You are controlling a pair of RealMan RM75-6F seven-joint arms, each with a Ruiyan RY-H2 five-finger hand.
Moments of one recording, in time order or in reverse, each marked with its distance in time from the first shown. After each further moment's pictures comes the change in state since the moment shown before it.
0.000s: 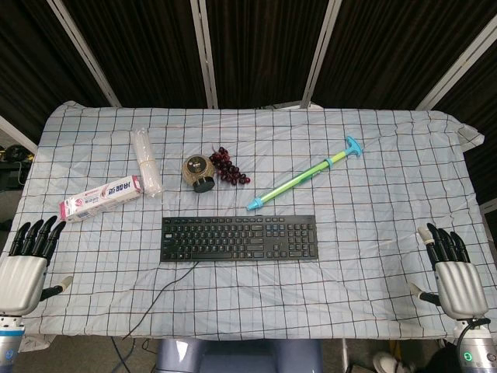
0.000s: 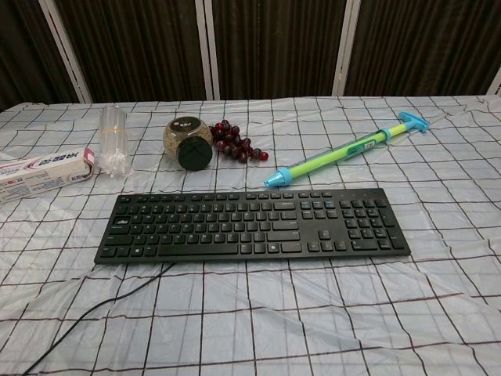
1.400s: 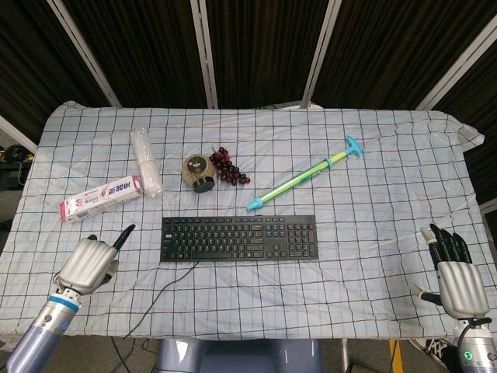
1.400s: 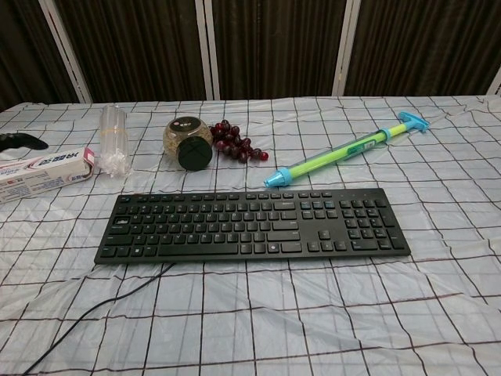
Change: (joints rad) left arm -0.257 0.040 -0.050 -0.279 -0.297 -0.423 0.458; right arm -0.002 0.004 0.007 -0.021 0.040 -0.018 0.001
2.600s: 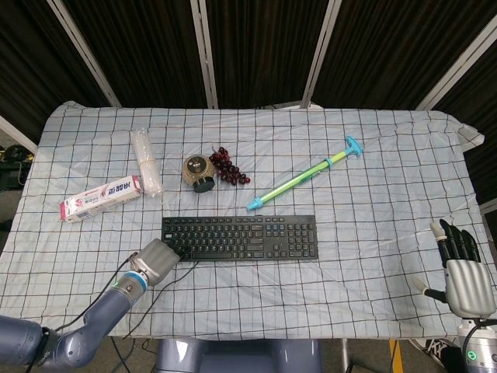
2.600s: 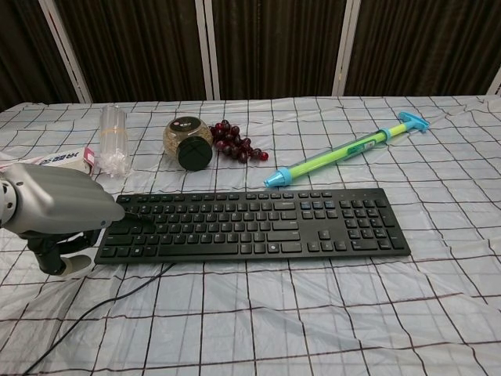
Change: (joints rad) left arm -0.664 -0.179 0.105 -0.038 -0.857 -0.135 0.457; right arm -0.016 -0.020 0.027 0.013 -0.004 0.058 0.045
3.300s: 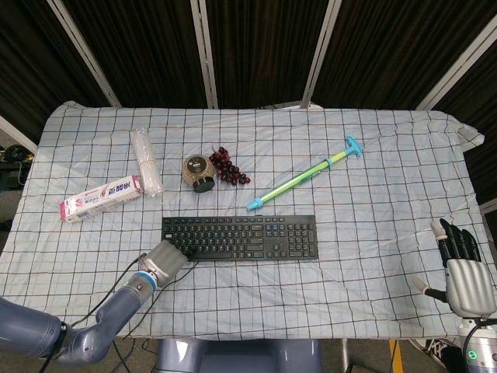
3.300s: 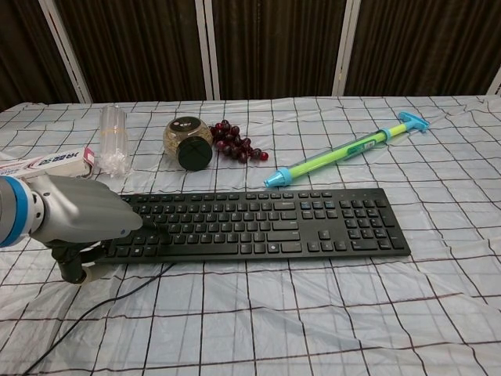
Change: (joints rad) left arm -0.103 -0.073 0.060 0.045 -0.043 0.020 -0.093; right arm 0.000 0.001 0.002 0.001 0.001 -0.003 0.004
